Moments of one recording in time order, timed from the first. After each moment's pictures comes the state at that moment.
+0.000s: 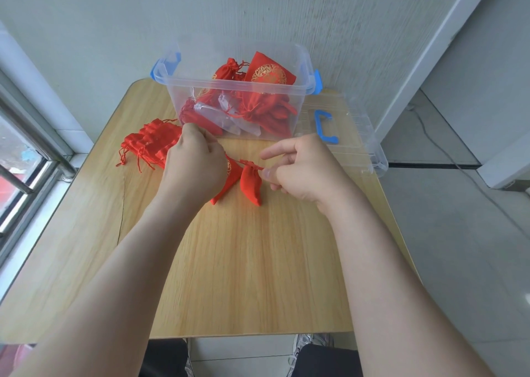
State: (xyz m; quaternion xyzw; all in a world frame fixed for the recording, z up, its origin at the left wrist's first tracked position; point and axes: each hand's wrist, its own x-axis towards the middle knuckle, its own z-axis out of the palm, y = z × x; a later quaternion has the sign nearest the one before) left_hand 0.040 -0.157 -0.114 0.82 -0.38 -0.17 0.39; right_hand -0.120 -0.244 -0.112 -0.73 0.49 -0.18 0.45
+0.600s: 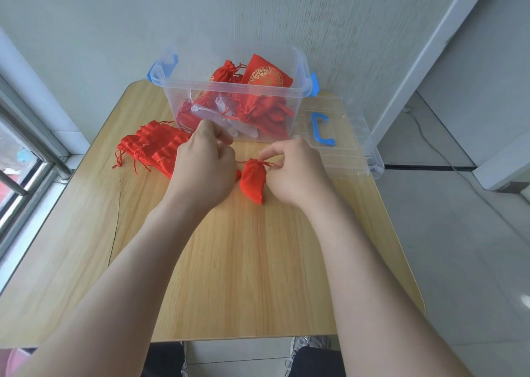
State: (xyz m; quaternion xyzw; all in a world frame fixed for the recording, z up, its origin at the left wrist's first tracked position) left_hand 0.026 -0.159 -0.112 0.79 -0.44 -0.15 0.40; right_hand -0.111 -0.237 -0.116 -0.77 0.52 -0.18 0.34
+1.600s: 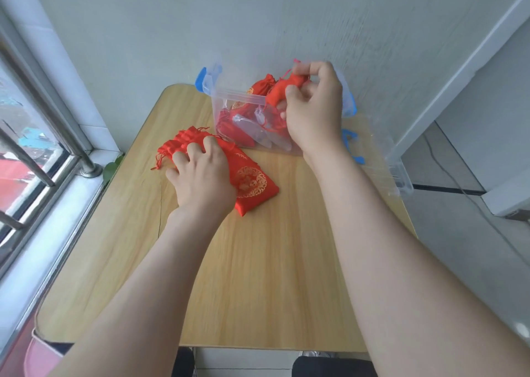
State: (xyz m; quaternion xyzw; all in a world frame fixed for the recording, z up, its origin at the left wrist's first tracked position) left_hand 0.085 -0.147 -0.138 0.90 -0.40 -0.06 0.16; right_hand -0.007 -0.286 -0.085 -0.67 0.40 -0.50 0.37
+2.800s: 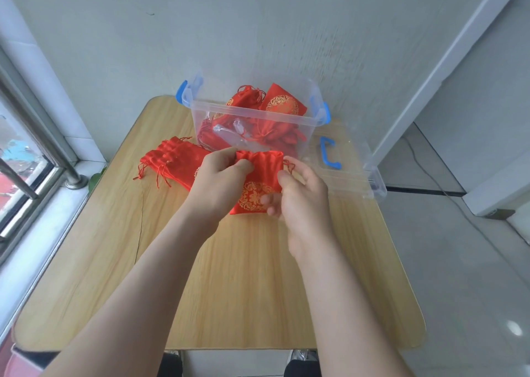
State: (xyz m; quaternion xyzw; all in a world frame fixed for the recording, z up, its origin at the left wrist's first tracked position) left_hand 0.044 -0.152 -0.110 0.66 -0.35 -0.35 0.57; right_hand -0.084 -0.190 -0.107 -0.47 0.49 -0.41 0.61
